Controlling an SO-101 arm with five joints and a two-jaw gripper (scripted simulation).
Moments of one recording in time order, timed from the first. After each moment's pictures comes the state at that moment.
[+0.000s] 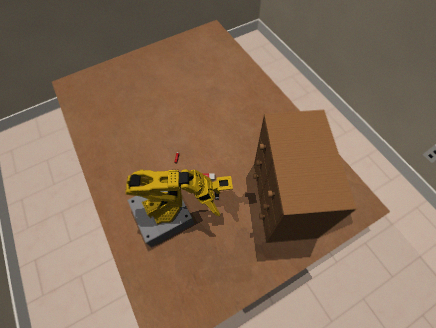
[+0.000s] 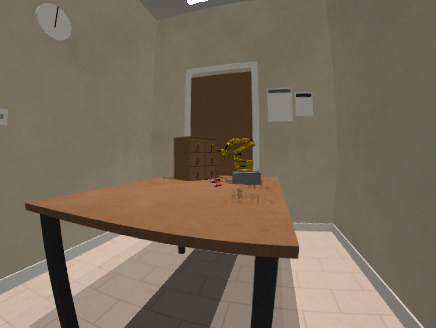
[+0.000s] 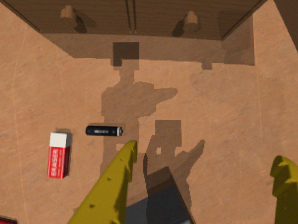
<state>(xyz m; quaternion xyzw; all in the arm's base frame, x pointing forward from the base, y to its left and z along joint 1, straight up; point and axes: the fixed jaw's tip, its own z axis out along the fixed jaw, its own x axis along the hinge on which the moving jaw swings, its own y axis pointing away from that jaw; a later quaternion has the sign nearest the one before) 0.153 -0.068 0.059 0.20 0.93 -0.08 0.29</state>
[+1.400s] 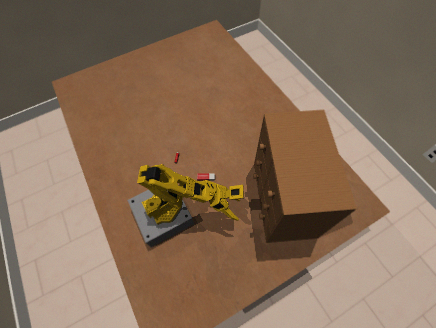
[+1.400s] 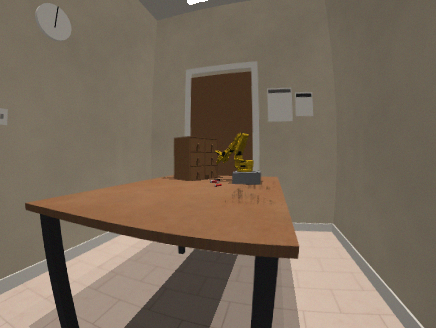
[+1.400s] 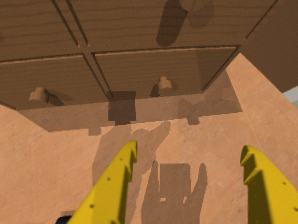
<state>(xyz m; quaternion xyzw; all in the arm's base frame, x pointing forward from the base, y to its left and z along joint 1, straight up) 0.198 -0.115 0.042 0.24 0.86 -0.13 0.43</state>
